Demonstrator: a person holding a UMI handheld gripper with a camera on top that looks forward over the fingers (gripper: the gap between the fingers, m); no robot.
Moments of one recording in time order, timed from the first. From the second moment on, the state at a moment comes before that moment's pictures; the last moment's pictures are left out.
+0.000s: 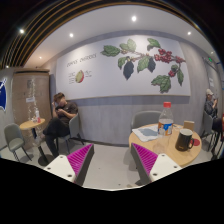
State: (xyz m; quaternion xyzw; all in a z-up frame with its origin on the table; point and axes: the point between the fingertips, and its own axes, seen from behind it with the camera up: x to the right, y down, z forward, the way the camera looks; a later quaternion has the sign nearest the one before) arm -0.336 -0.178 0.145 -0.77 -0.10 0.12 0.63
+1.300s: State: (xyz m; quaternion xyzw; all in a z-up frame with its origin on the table) arm -0.143 0.042 0.146 -0.72 0.00 0.00 0.70
